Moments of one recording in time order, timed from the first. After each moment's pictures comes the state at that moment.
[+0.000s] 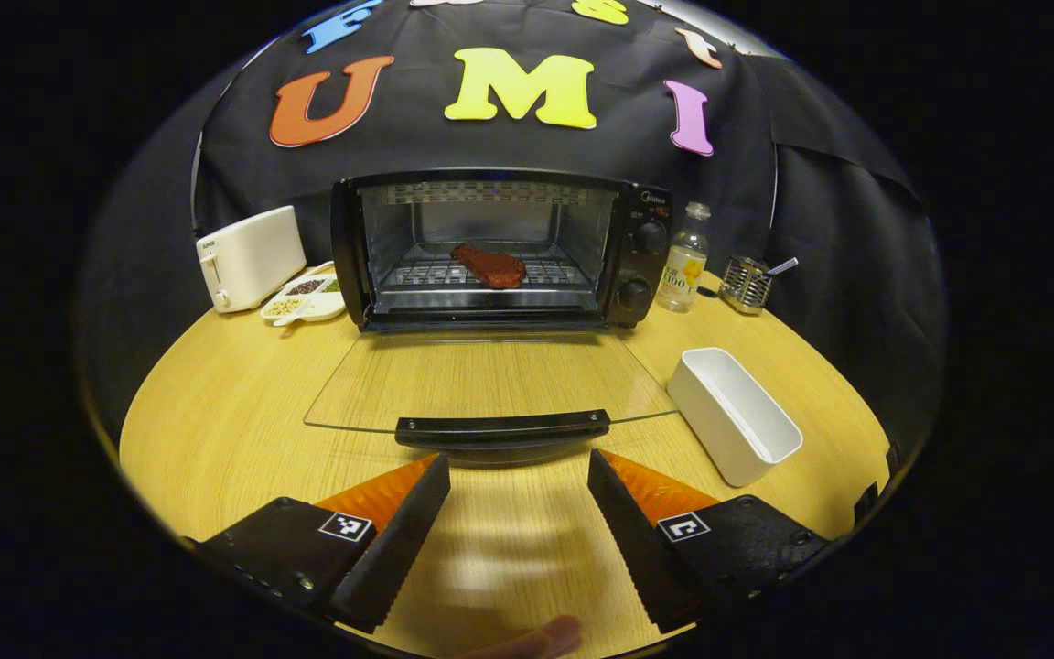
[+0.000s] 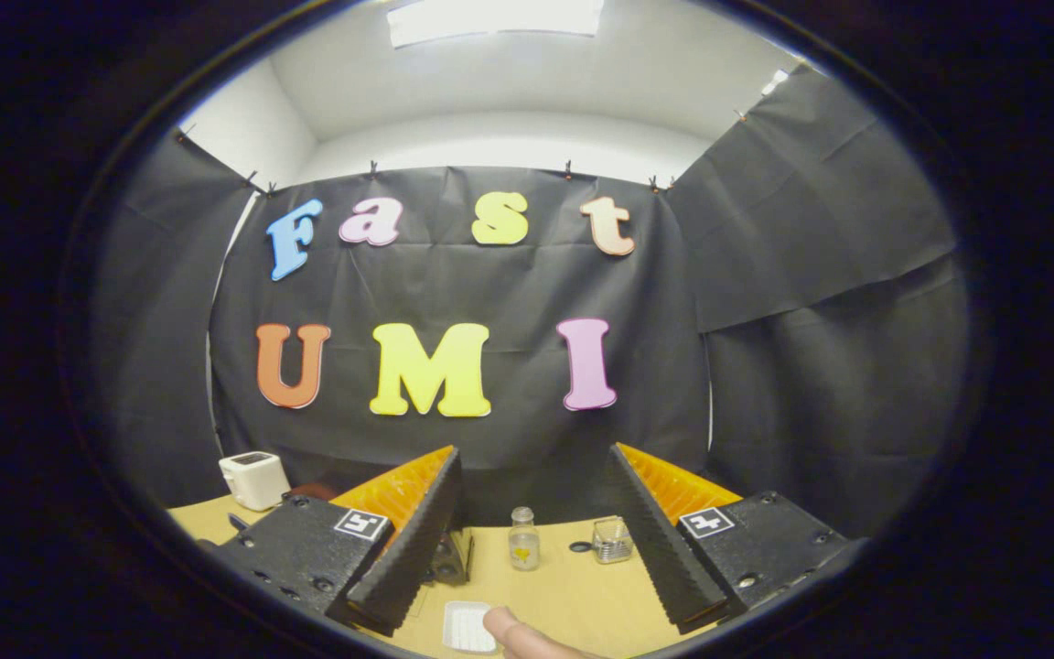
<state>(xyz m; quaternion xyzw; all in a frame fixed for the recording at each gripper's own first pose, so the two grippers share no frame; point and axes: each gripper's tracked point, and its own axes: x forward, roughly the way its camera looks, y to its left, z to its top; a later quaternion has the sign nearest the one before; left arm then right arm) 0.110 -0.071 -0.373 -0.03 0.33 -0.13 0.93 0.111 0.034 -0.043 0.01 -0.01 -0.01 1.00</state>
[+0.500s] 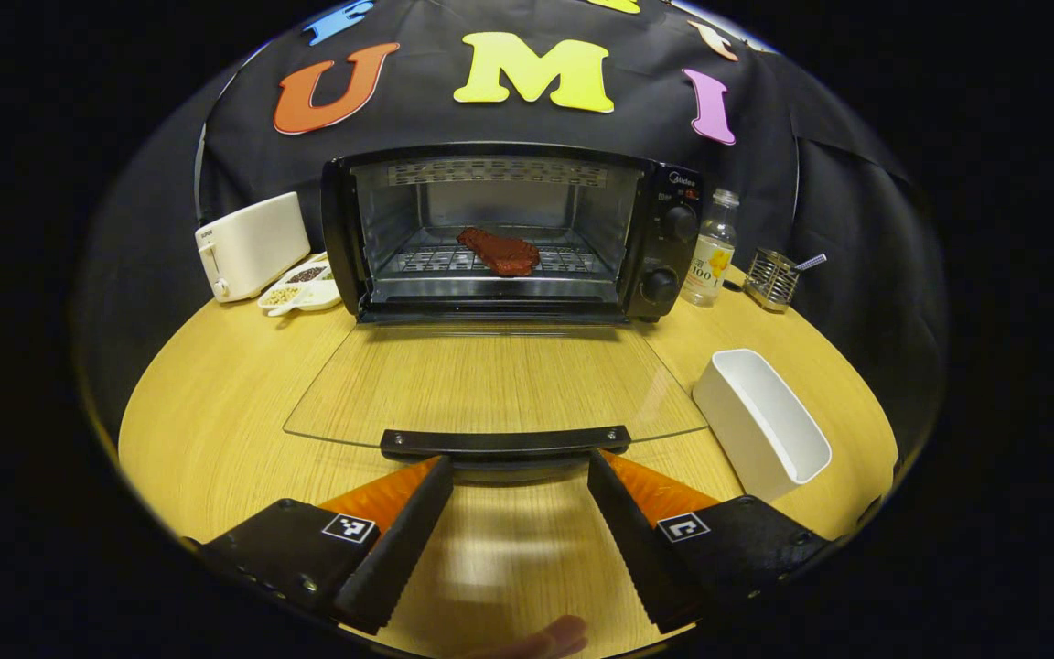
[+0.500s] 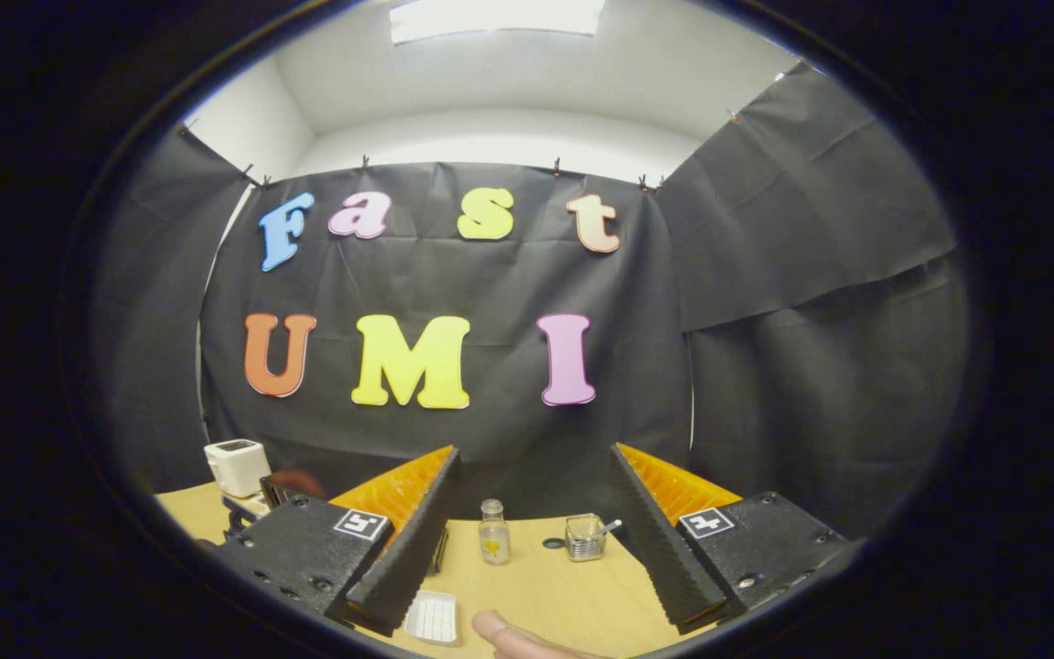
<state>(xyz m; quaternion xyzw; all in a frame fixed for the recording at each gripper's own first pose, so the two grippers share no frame) 0.130 -0.069 -0.387 -0.04 0.35 -0.11 0.93 0.109 -0.001 -0.060 0.00 0.00 -0.02 1.00</state>
